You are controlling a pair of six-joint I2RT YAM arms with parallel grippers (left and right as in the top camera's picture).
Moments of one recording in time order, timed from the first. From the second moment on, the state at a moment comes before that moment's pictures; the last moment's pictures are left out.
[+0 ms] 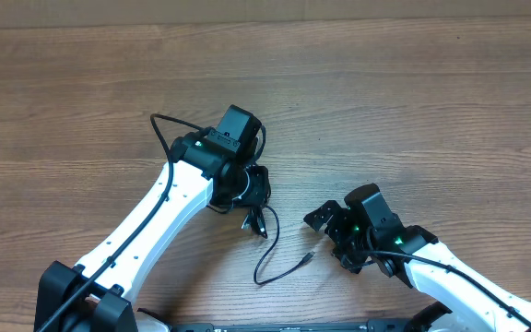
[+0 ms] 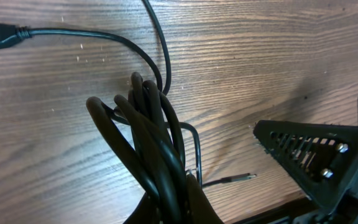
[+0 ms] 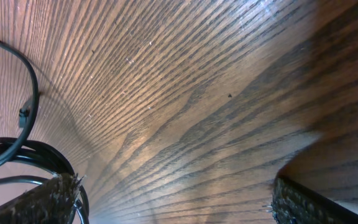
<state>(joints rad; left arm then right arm) -0.50 1.56 1.22 -1.02 0.25 -0.47 0.54 1.25 0.45 -0.28 -0.30 1.31</state>
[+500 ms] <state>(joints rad) -0.50 1.56 1.24 -1.08 0.25 -0.19 0.53 1.26 0.44 -0.21 -0.34 1.28</state>
